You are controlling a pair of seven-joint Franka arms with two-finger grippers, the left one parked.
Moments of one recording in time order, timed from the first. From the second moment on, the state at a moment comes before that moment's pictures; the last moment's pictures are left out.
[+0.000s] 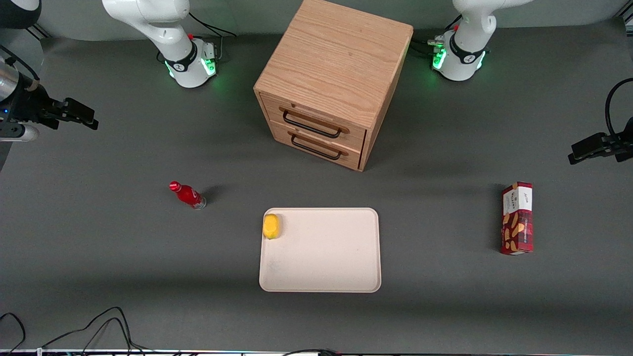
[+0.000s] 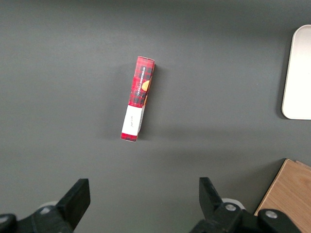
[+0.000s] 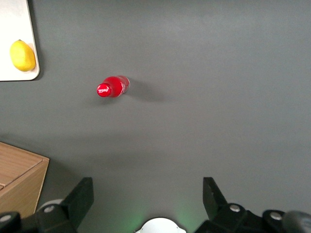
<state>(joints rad) -0.06 -0.15 0.02 -1.79 -0.01 1.55 0.03</state>
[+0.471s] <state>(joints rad) -0.04 -0.16 0.04 -1.77 0.02 1.55 0.02</state>
